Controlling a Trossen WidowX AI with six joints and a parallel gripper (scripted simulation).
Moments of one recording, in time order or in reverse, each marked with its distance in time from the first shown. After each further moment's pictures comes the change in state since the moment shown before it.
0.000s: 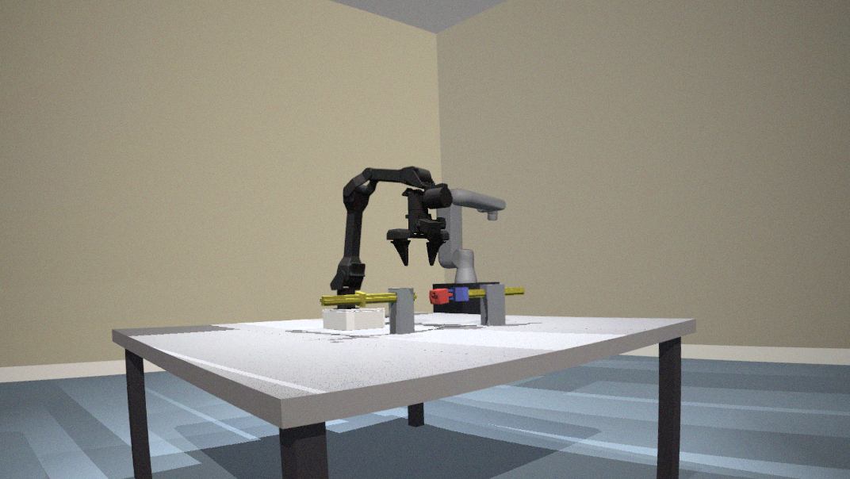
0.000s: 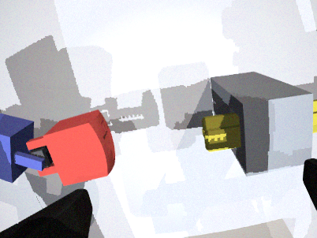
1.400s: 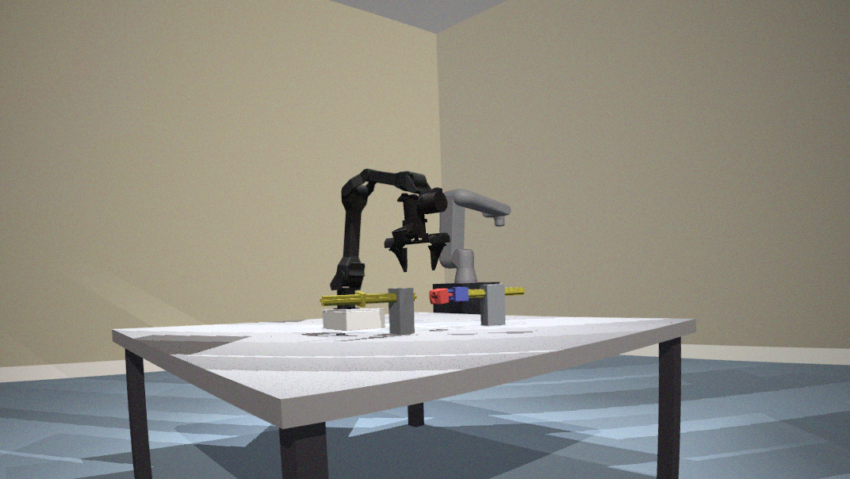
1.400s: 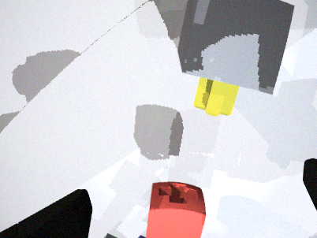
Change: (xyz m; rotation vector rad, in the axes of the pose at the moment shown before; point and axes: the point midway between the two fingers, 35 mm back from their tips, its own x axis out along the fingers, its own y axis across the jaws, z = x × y) arm 0.016 -0.004 0.001 1.208 0.045 0.070
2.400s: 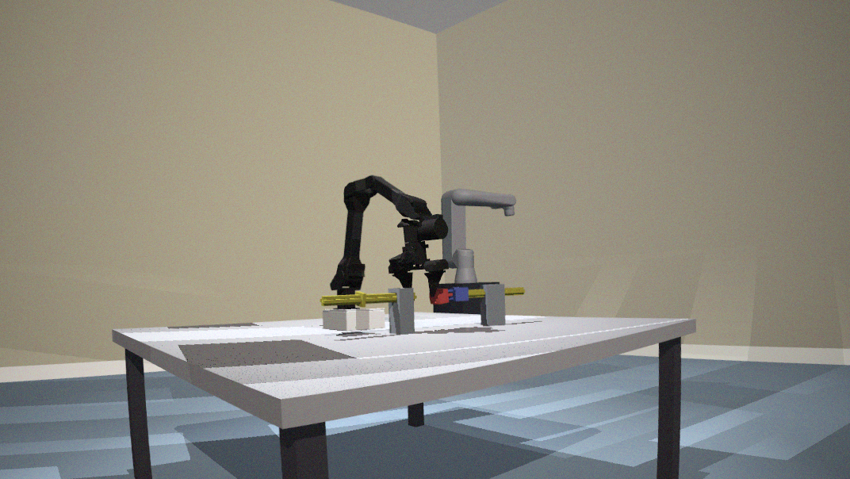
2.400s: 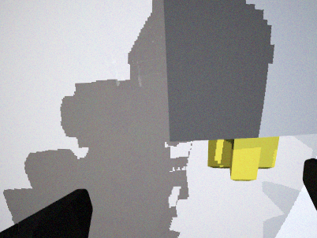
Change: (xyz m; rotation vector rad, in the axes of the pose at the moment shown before) arm 0.073 0.000 0.007 0.246 0.019 0.008
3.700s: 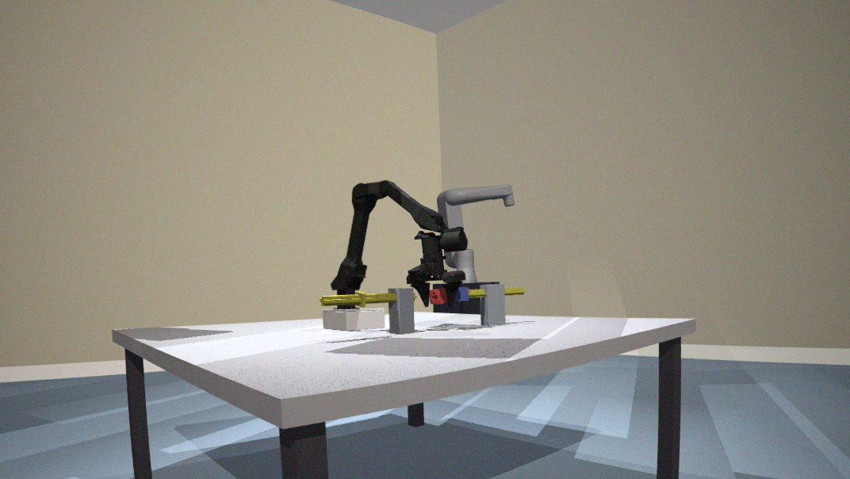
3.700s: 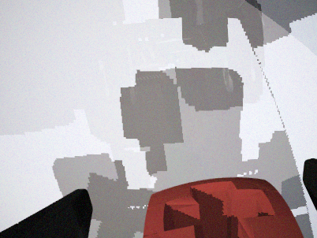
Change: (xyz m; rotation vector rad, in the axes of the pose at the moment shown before) arm 0.038 -0.001 -0.070 -0.003 0.007 -0.001
